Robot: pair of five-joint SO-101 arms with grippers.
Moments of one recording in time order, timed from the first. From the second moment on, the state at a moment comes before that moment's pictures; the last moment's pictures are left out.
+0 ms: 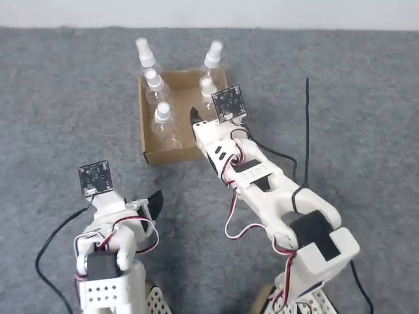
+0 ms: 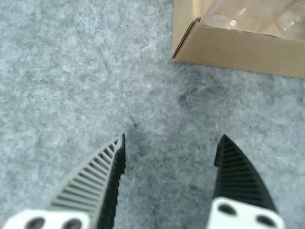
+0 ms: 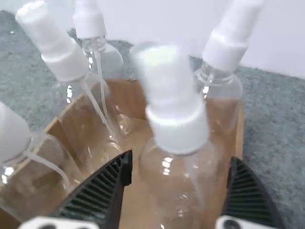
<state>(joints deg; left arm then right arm) -12.1 -103.4 97.0 72.0 15.3 -30.6 8.4 41.1 -20.6 -4.4</state>
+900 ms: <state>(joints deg) -12.1 -103.4 97.0 72.0 15.3 -30.6 -4.8 45.7 -7.6 -4.4</state>
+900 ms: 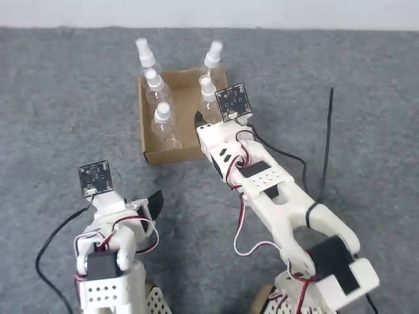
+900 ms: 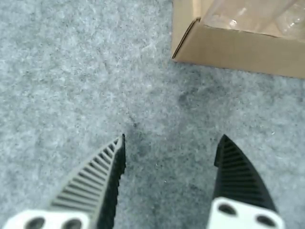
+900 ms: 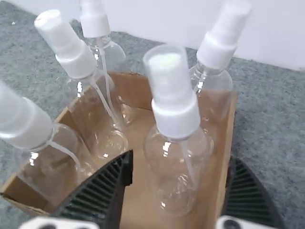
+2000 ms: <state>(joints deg) -12.1 -103.4 97.0 72.0 15.3 -30.6 -21.0 45.7 19.3 -4.4</state>
